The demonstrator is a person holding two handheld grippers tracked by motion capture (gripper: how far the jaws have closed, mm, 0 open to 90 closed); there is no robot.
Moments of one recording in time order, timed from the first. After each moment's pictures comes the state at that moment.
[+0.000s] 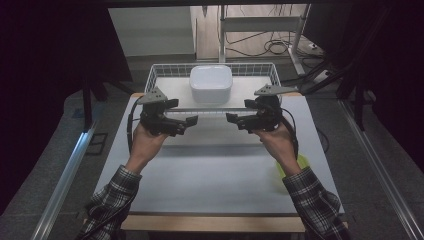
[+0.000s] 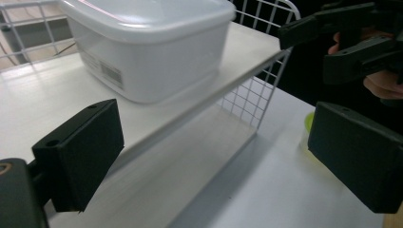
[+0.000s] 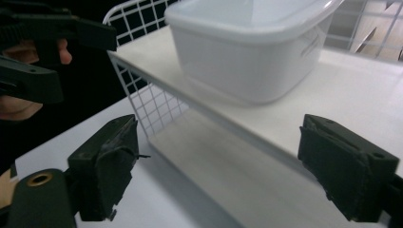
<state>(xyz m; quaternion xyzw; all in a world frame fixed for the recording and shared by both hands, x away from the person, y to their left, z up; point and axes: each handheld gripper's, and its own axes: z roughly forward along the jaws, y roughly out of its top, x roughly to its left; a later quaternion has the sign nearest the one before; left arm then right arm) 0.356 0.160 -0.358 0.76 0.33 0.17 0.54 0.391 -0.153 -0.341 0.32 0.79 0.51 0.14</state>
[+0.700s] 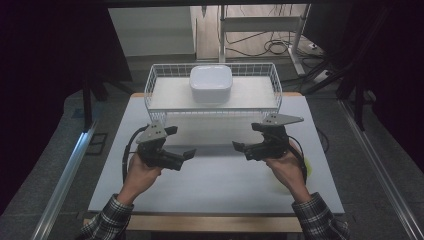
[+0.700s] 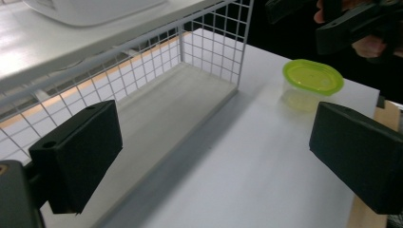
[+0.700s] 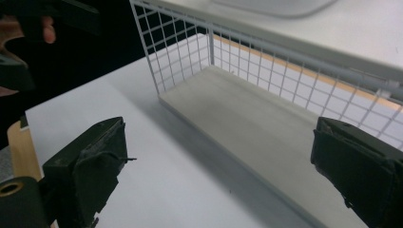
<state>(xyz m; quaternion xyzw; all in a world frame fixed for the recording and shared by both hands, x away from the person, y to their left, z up) 0.295 0.161 -0.402 0.78 0.29 0.17 0.53 0.347 -0.177 -0.385 0.30 0.80 0.50 0.14</state>
